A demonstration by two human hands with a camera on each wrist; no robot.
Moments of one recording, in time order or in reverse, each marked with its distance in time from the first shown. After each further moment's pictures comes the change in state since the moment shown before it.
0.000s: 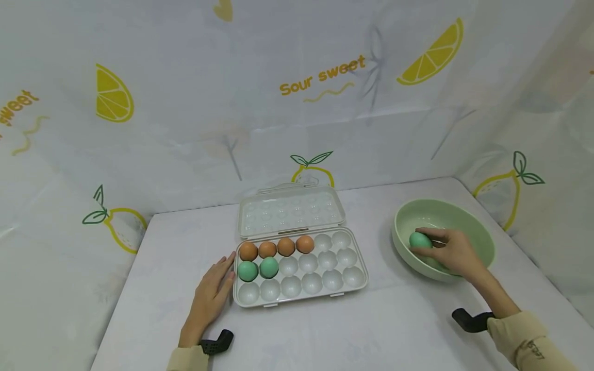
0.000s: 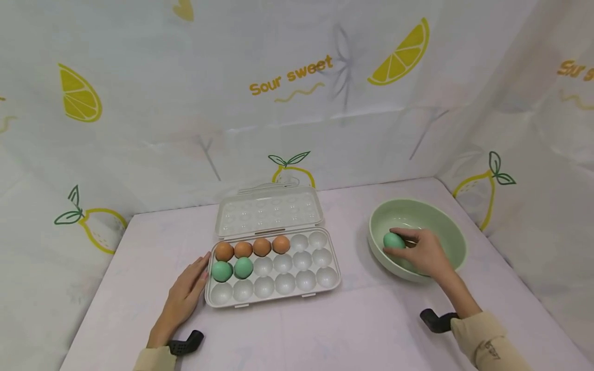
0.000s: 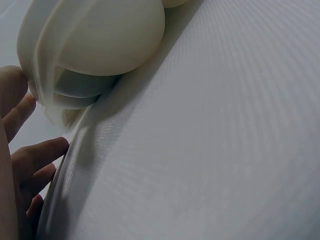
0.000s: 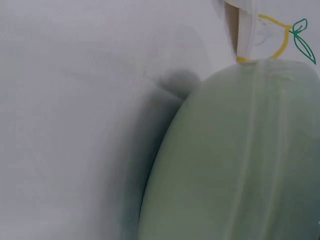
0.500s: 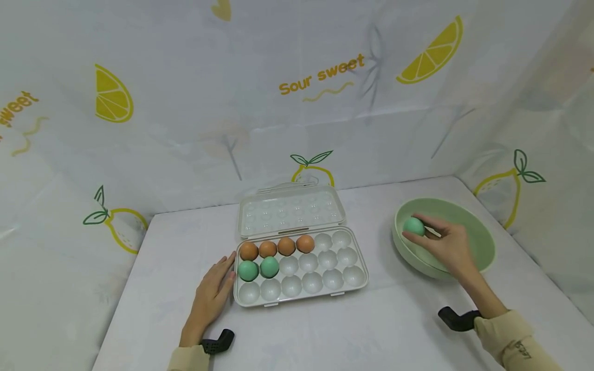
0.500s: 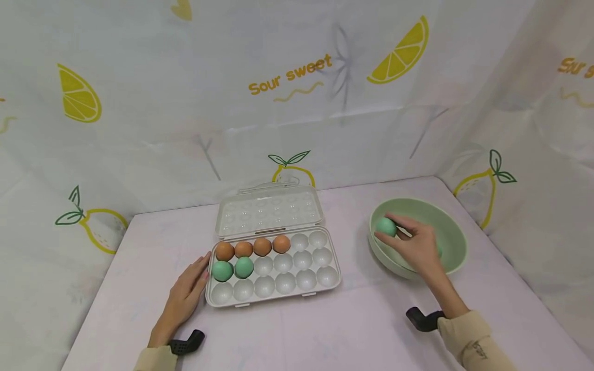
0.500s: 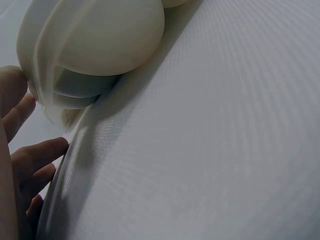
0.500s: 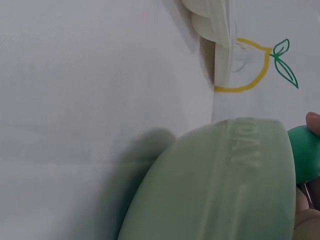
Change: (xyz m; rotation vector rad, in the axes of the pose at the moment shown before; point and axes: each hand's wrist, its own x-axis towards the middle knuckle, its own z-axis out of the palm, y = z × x) left_hand 0.000 -0.001 0.000 -0.003 -0.001 0.003; right_hand 0.005 -0.030 0.019 0.274 0.264 -0.056
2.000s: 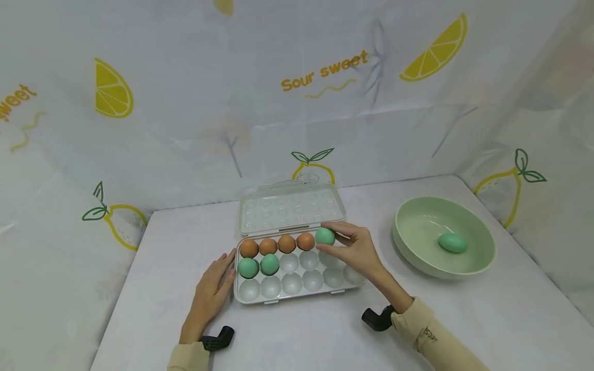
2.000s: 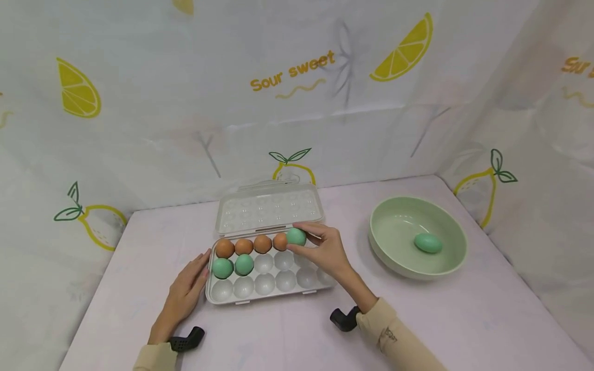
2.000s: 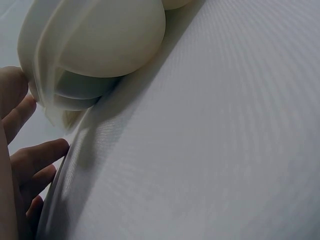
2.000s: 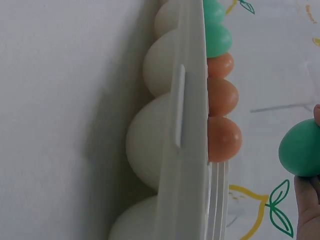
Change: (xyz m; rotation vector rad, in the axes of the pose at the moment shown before) left_hand 0.000 -0.001 0.000 0.010 0.009 0.004; right_hand -0.009 -0.056 0.153 0.347 -0.287 -0.108
